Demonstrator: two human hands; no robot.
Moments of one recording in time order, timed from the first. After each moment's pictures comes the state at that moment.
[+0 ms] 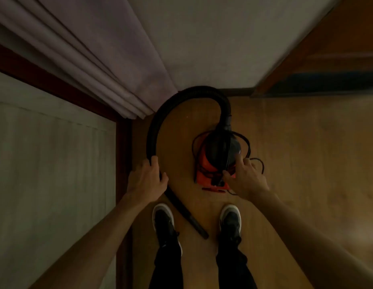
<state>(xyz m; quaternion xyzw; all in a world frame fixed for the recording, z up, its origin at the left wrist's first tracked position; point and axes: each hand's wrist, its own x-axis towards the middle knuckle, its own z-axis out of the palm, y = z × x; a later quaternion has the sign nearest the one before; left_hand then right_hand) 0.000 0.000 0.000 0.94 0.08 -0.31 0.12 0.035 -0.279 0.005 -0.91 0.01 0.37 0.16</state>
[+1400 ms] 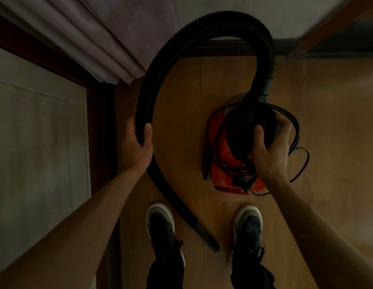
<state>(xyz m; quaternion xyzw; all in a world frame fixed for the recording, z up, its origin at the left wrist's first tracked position) 0.025 0.036 -0.201 0.82 0.32 -0.10 0.46 0.051 -0.248 -0.162 -0.85 0.20 0.05 0.48</state>
